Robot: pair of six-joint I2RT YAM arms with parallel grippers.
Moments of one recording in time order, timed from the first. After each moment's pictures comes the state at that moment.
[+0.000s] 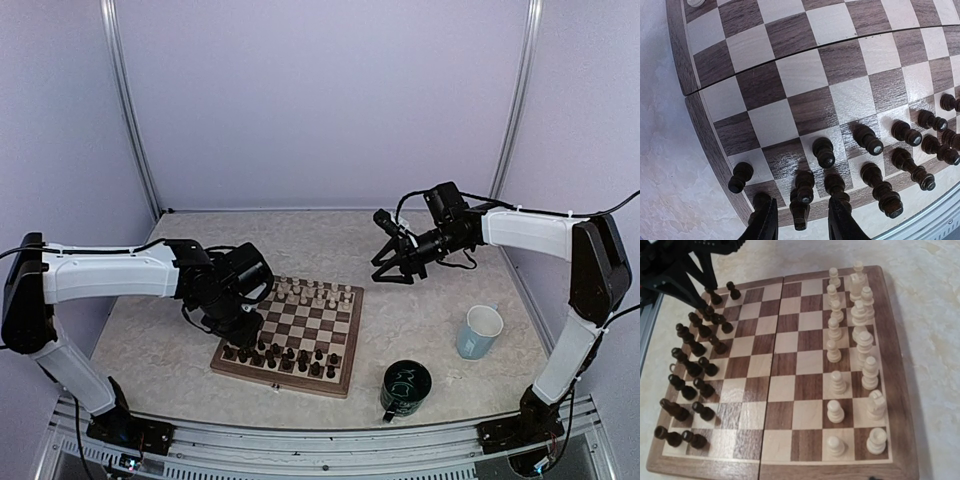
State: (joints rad) left arm -0.91 1.57 1.10 -0.86 -0.09 -0.42; right arm 0.44 1.73 1.26 -0.45 -0.90 -0.60
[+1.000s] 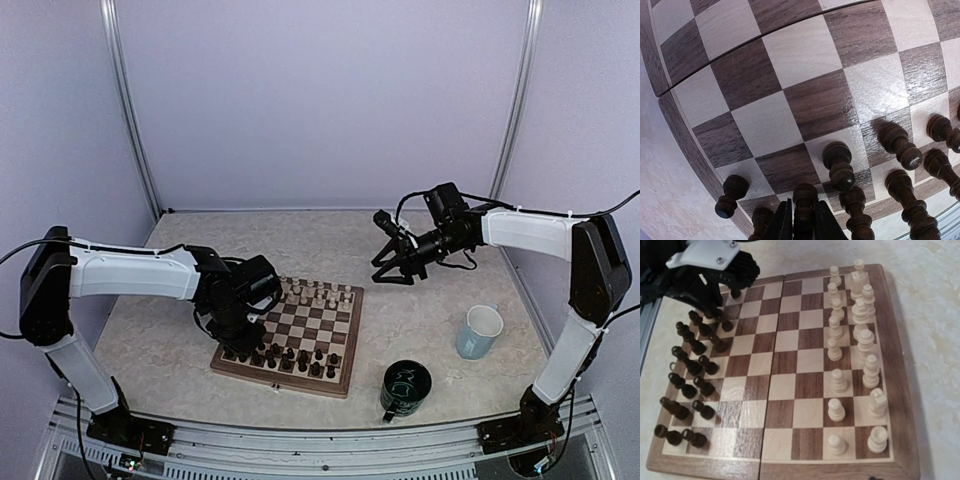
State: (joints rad) left arm -0.90 1.68 1.10 -0.88 -0.09 -0.36; right arm 0.44 1.73 1.26 -0.45 -0.90 -0.61
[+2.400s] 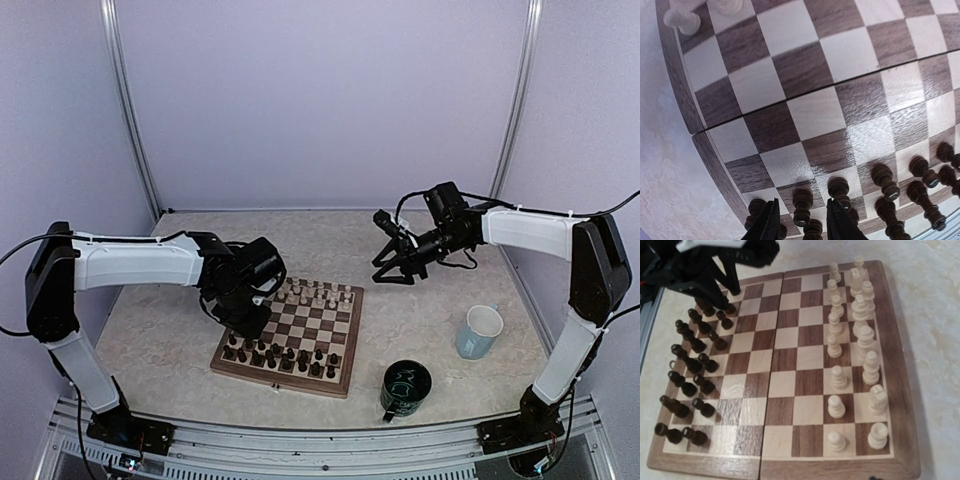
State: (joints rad) left arm -0.86 1.71 1.18 -0.87 -0.11 -0.34; right arm 0.44 1.73 1.26 -0.46 -0.90 -0.61
